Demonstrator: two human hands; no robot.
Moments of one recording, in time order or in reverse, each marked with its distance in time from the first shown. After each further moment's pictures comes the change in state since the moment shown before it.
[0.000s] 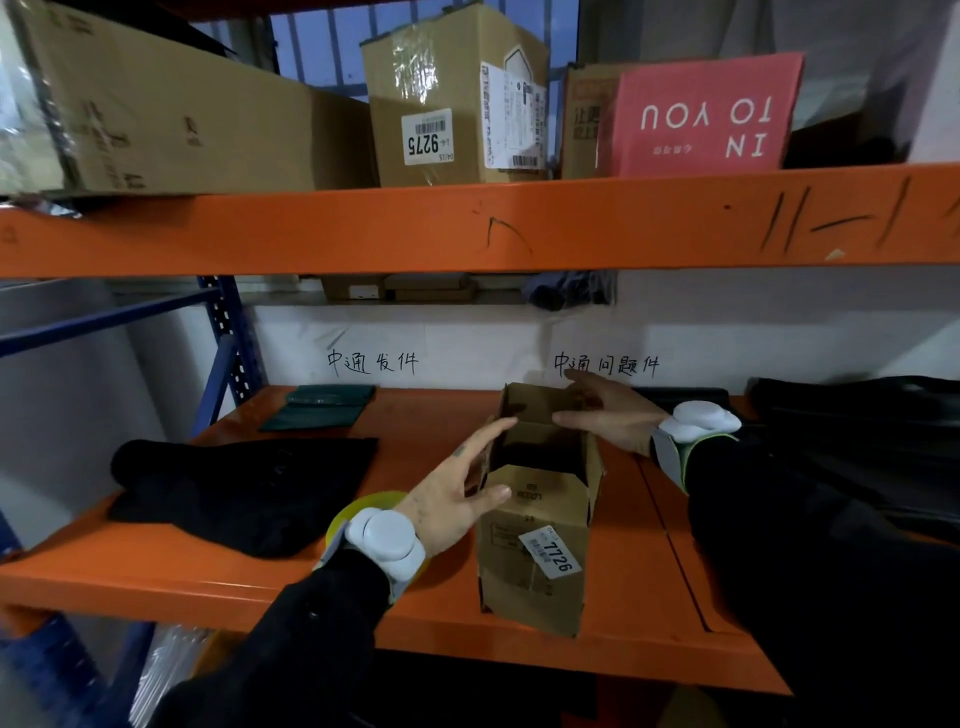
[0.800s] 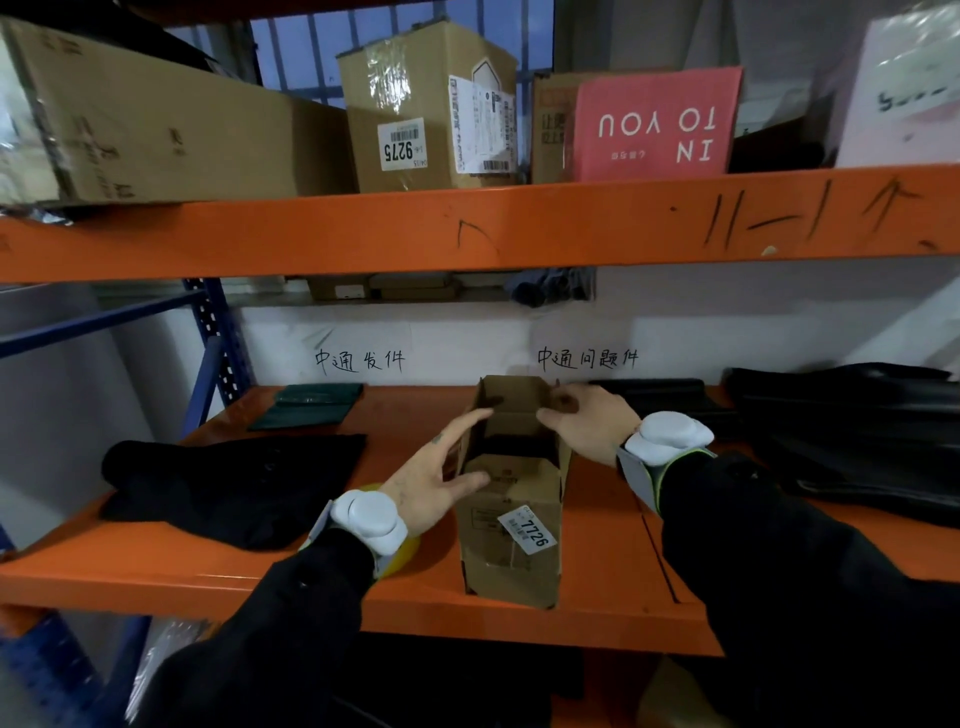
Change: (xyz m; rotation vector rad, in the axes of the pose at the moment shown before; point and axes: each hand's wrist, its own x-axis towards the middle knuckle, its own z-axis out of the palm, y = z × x) left_hand -0.004 0.011 -0.004 0.068 -0.003 -0.041; right_hand -0.050 -0.026 0.011 -0.101 0.183 0.117
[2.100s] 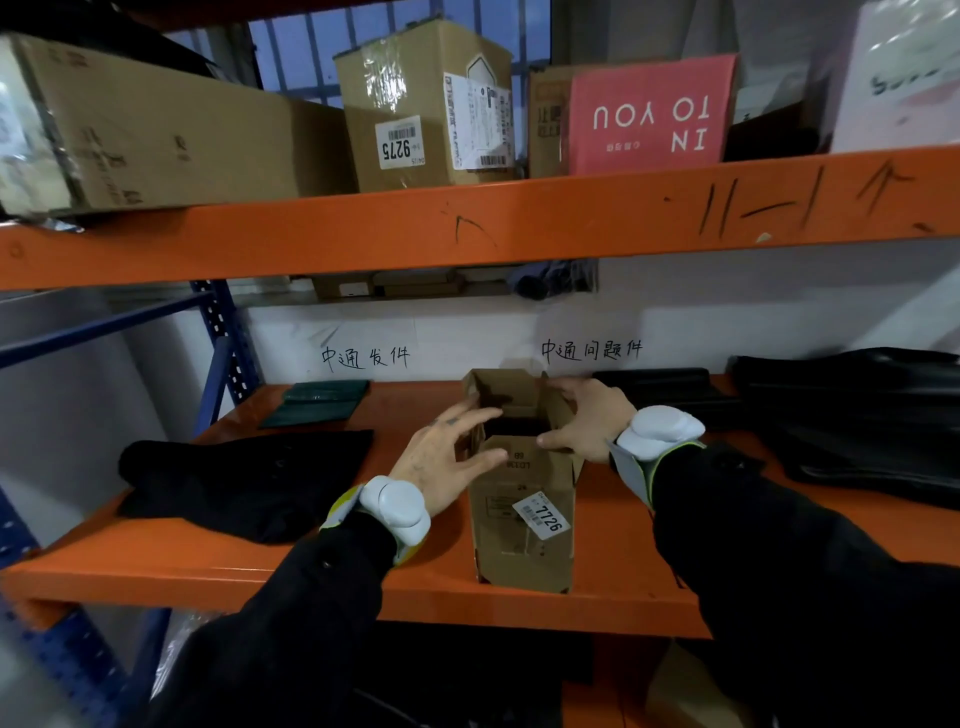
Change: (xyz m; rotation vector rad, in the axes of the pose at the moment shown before) left_hand 0.006 0.015 -0.001 0.312 0.153 0.000; right_hand -0.003 0.004 0.004 -0.068 -0.013 -0.103
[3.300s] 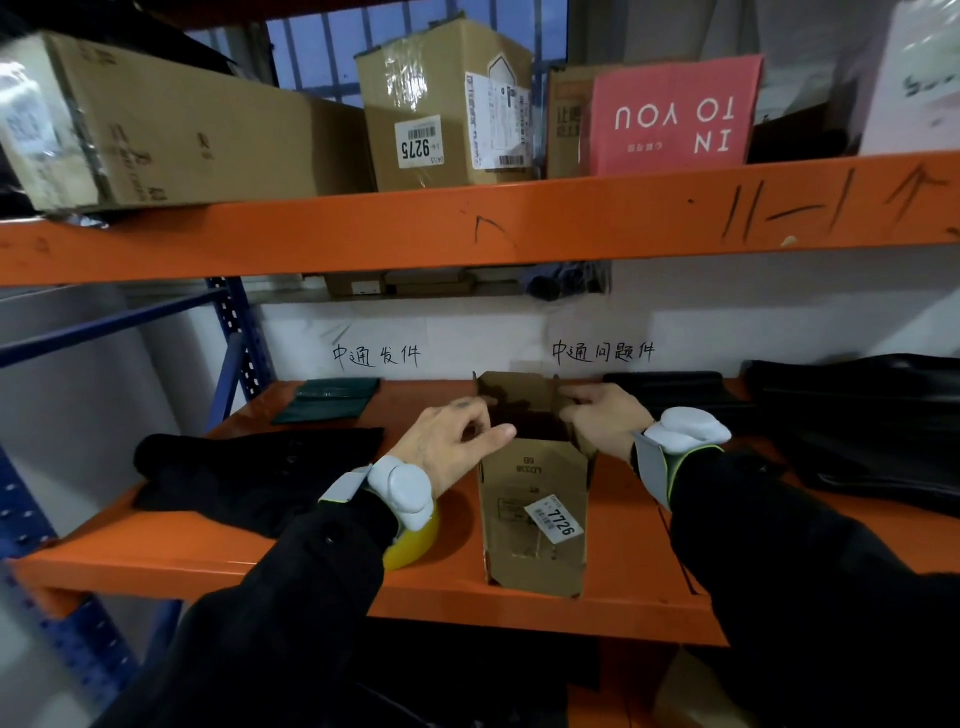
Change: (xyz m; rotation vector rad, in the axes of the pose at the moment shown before) left_hand 0.009 -0.001 -0.021 0.022 -0.043 0.035; right_hand 0.006 -0.001 0.006 0.280 0.024 0.169
